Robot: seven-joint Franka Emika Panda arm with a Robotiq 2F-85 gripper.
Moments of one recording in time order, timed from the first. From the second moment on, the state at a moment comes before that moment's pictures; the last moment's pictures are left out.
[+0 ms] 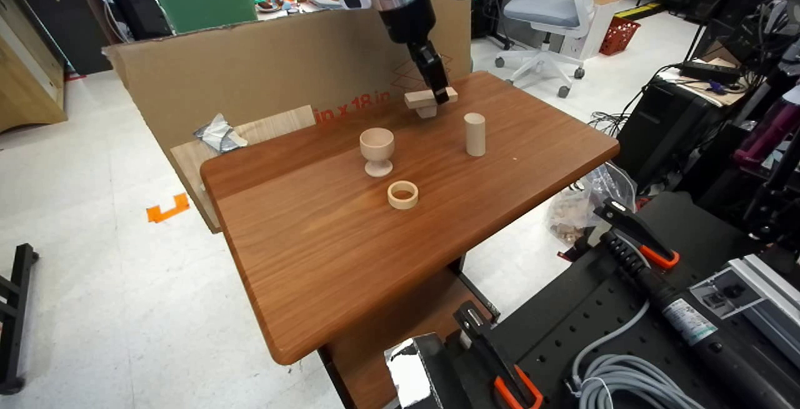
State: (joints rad) arm 0.05 0.83 -0.02 -1.47 -0.49 2.14 -0.92
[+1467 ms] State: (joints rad) arm 0.02 0.55 -0.06 -1.80 -0.52 2.14 -0.59
